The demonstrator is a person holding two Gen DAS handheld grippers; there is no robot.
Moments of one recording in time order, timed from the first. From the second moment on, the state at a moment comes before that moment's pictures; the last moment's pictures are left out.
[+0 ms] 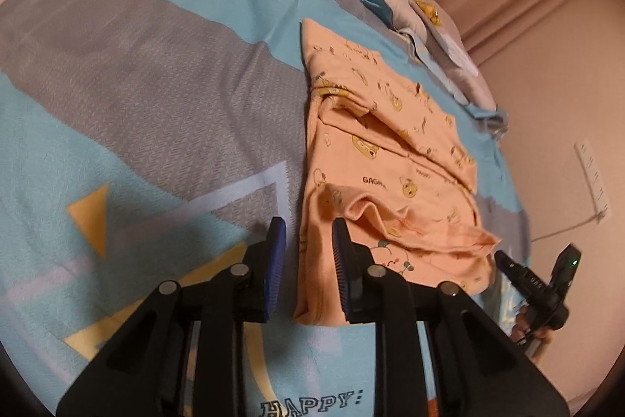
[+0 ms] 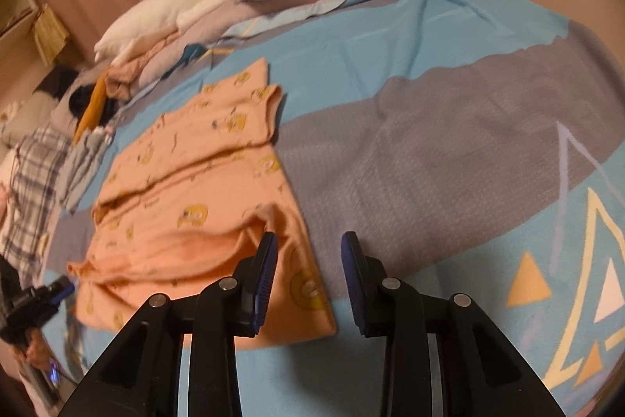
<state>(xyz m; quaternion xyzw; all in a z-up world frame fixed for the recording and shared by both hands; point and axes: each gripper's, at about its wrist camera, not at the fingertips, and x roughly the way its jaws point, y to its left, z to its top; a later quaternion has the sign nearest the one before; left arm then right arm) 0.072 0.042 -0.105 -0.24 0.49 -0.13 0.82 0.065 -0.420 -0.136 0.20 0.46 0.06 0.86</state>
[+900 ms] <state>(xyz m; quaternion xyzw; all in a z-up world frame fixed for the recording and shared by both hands) 0.110 0.030 -0.098 -0.23 0.50 -0.13 0.83 0.100 -0.409 -0.128 0.17 0.47 0.06 0.87</state>
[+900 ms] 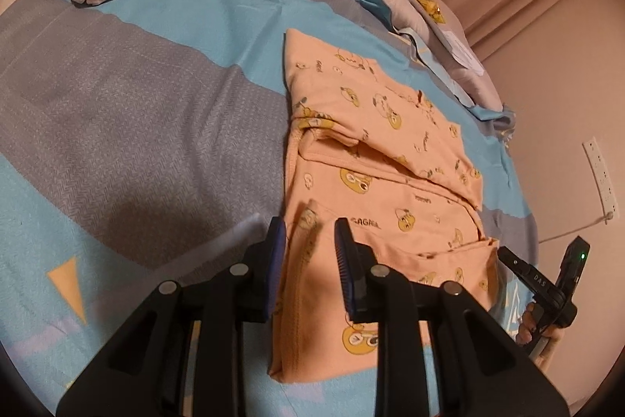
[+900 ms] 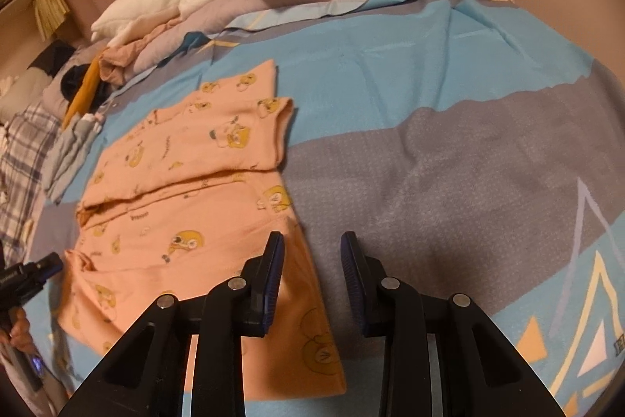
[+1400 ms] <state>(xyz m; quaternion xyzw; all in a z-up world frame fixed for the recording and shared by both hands) 0.129 0.008 -0.122 -0.18 0.52 -0.13 0.82 0.120 -0.389 -0.145 0.16 0.49 0.07 0.85</state>
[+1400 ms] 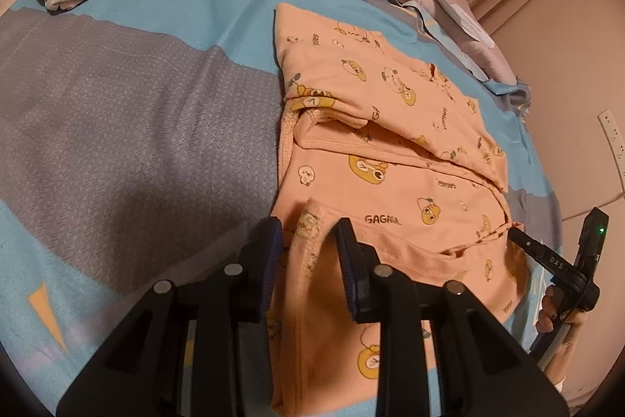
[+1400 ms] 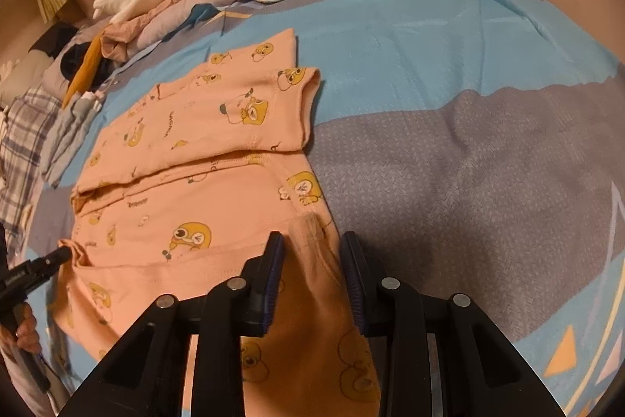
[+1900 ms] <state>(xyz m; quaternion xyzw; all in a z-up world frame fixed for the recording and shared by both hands) 0.115 0.007 -0.093 -0.18 0.48 -0.12 0.85 0.101 -0.393 -0.110 0.15 0.44 0.07 0.88</state>
